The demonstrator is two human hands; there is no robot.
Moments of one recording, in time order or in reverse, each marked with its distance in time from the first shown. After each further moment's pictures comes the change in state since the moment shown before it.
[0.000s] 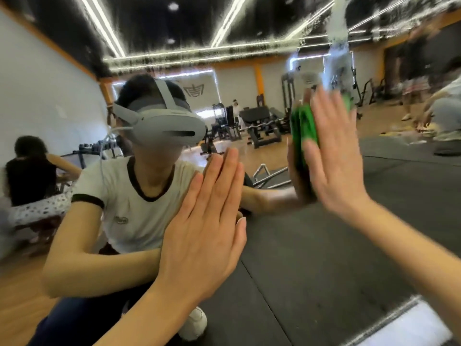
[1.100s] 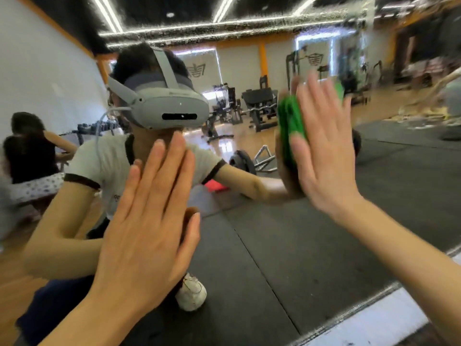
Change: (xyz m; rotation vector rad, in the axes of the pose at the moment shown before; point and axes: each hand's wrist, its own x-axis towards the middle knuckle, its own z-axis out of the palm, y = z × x) left_hand -0.055 -0.025 -0.019 -0.114 -0.012 -0.085; right_hand -0.036 -0.030 0.012 0.048 0.014 -0.048
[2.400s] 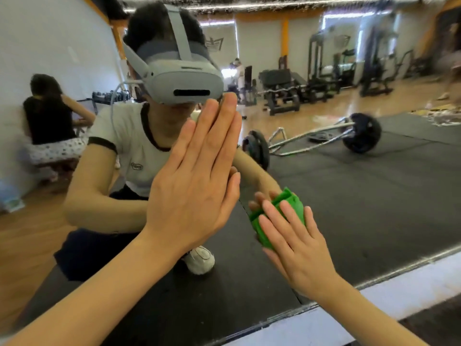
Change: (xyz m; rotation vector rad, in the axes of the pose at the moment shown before) left_hand -0.014 -0.006 0.012 0.100 0.045 0.033; right_hand -0.158 -0.075 0.027 -0.186 -0.282 -0.346
